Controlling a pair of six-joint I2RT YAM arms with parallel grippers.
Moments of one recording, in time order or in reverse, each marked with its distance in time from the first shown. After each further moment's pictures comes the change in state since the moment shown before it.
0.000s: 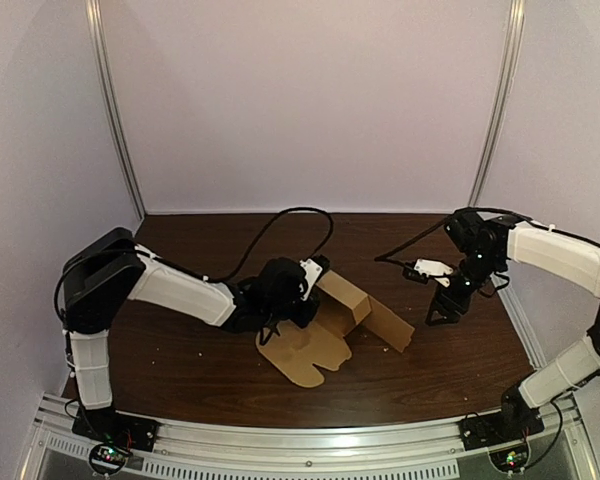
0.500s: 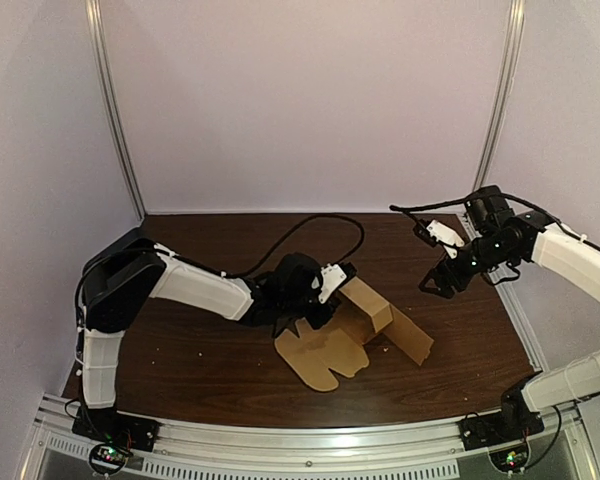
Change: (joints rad) left arm 0.001 0.087 0.130 -0.048 0.194 0.168; right arm 0.000 -0.170 0.012 0.202 -0.011 0.268
